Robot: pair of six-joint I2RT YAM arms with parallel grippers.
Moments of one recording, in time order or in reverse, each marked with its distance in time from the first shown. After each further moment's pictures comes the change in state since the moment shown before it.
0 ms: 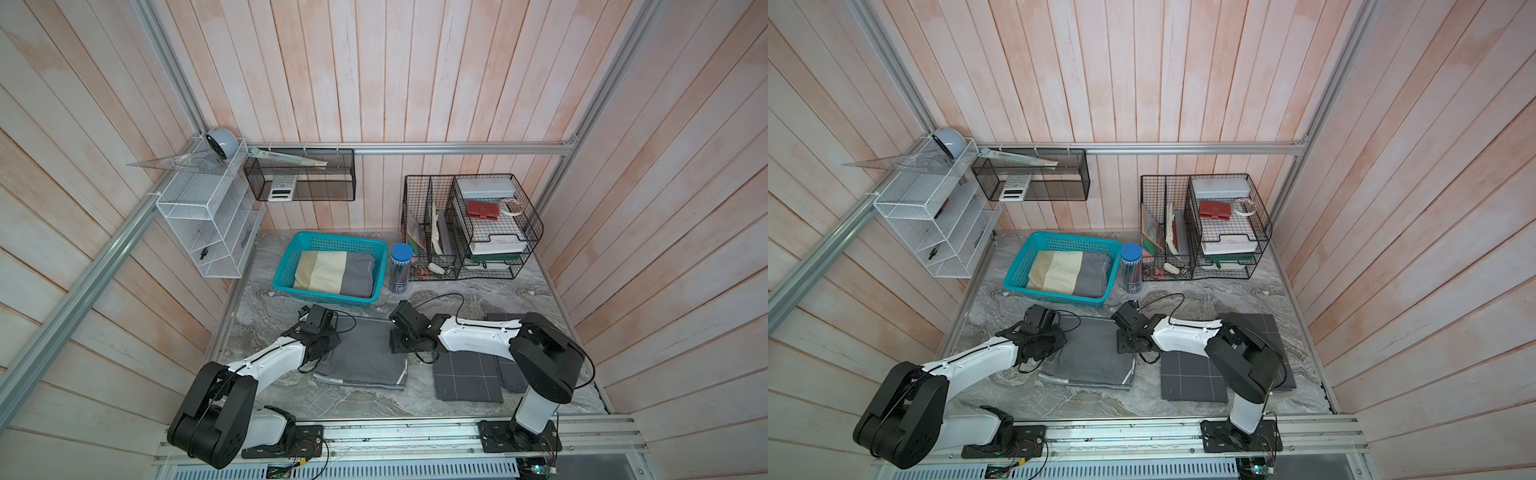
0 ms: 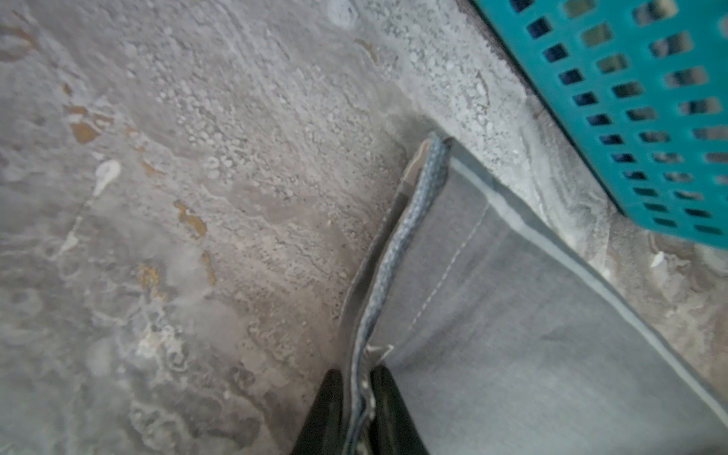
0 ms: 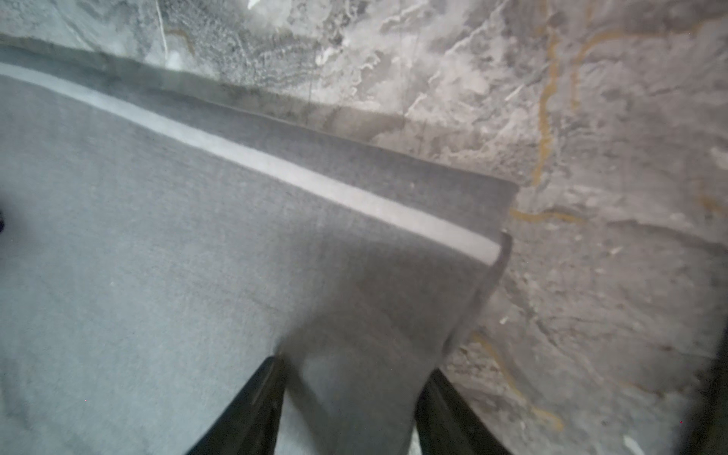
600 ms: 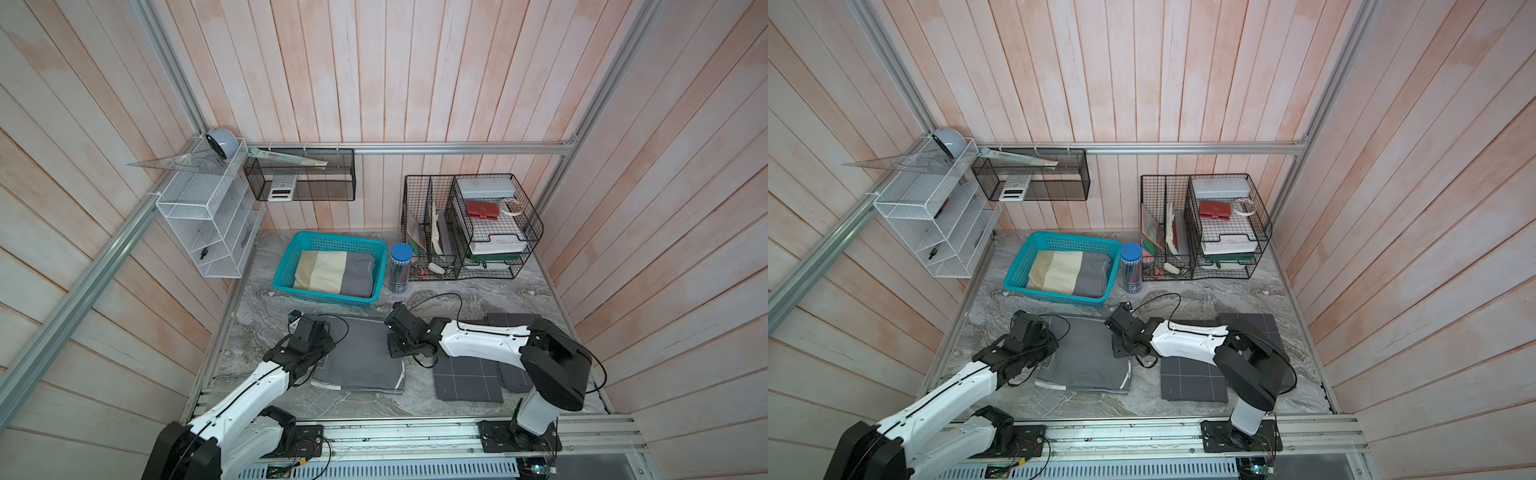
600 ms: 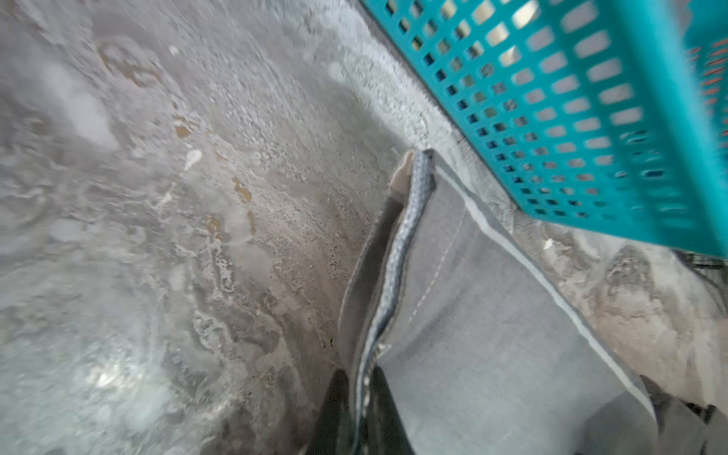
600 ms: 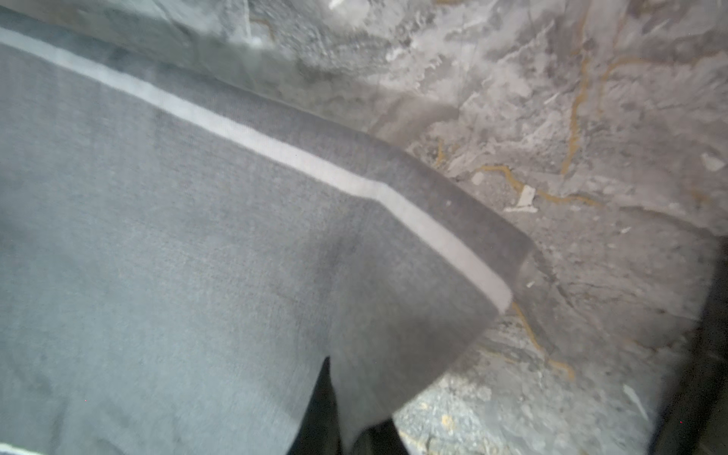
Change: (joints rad) left arm -0.024 -0.402 -0.081 -0.125 -0.072 -0.055; right arm 0.082 -0.090 0.022 -0.055 0.073 -0.033
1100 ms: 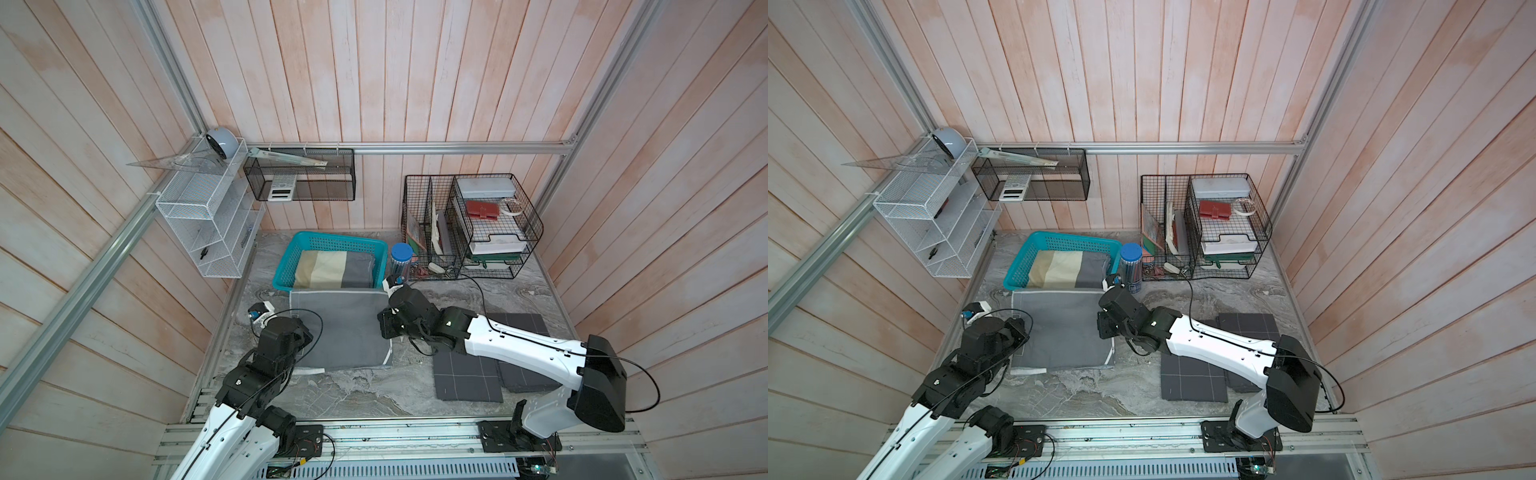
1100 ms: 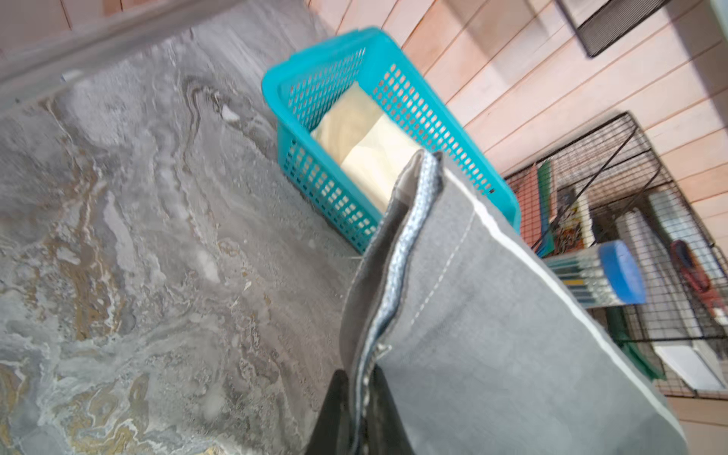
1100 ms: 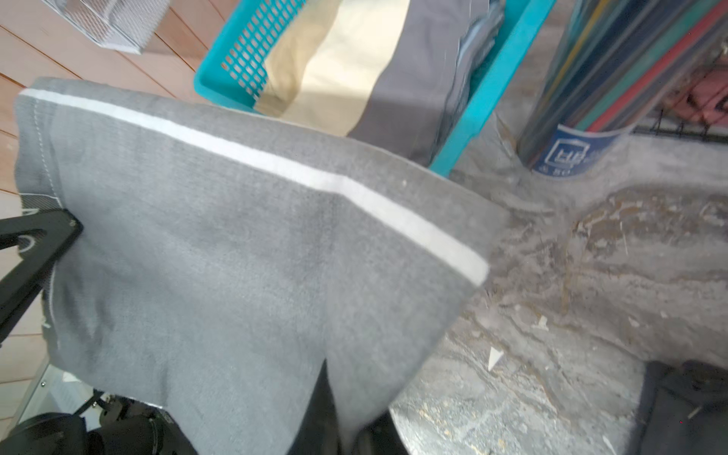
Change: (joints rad) left arm 0.005 -0.307 0.278 -0.304 -0.227 0.037; right arm 0.039 -0.174 0.187 0.009 0.069 -0.093
